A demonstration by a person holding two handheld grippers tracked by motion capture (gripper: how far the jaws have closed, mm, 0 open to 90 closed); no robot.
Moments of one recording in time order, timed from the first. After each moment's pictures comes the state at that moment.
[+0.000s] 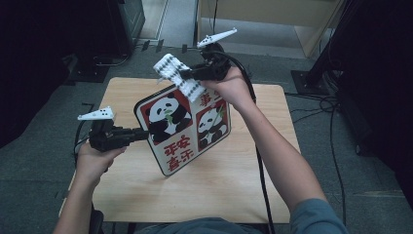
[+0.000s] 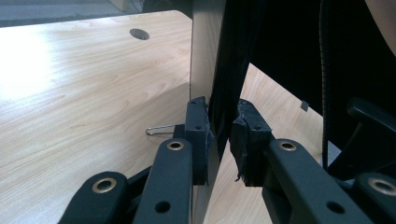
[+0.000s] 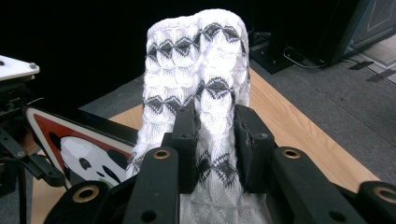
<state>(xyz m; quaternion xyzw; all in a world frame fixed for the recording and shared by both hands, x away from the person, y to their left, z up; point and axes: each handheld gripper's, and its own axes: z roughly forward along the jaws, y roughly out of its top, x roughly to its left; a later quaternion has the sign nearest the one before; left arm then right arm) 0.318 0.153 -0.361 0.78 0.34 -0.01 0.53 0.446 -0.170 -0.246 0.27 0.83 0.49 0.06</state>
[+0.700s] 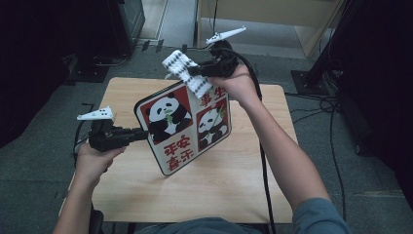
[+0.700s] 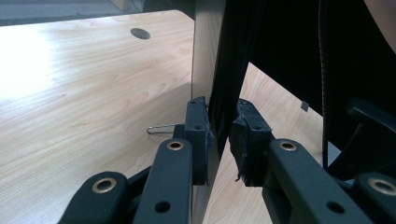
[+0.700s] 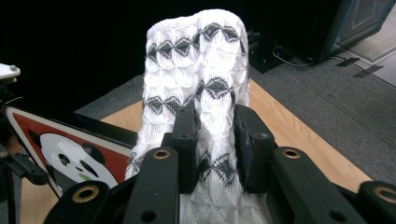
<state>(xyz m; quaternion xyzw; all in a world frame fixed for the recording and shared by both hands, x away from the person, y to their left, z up) 0.318 0.155 -0.361 0.78 0.34 -0.01 0.53 0.456 -0.190 -0.247 0.29 0.82 0.49 0.07</state>
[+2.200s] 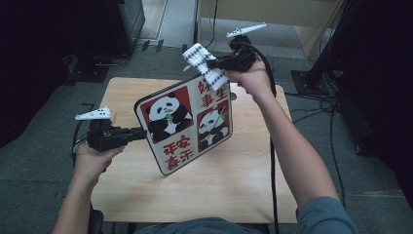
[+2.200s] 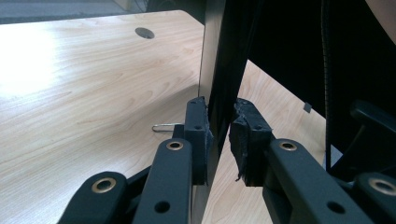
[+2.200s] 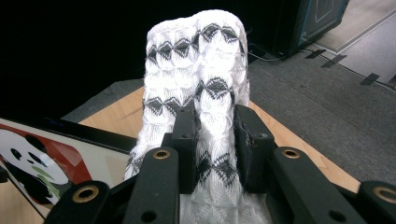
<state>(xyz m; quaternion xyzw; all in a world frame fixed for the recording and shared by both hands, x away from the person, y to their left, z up) 0.319 0.159 -0.363 0.77 0.35 -0.01 0.53 0.475 -0.237 -0.246 0.34 0.80 0.48 0.09</state>
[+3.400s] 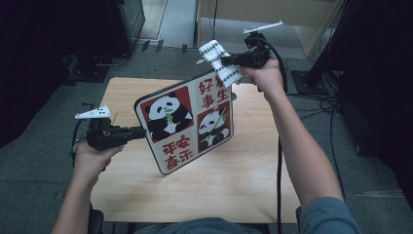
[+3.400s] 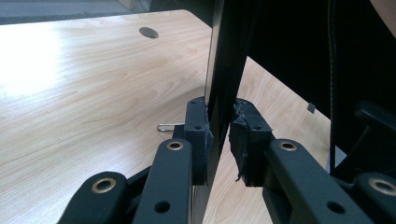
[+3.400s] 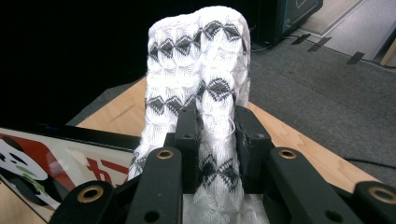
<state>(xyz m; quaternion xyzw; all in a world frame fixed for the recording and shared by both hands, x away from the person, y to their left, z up) 0.322 0.161 -0.362 0.77 0.35 -0.01 0.53 0.485 -0.276 -0.246 0.39 0.78 0.48 0.08</state>
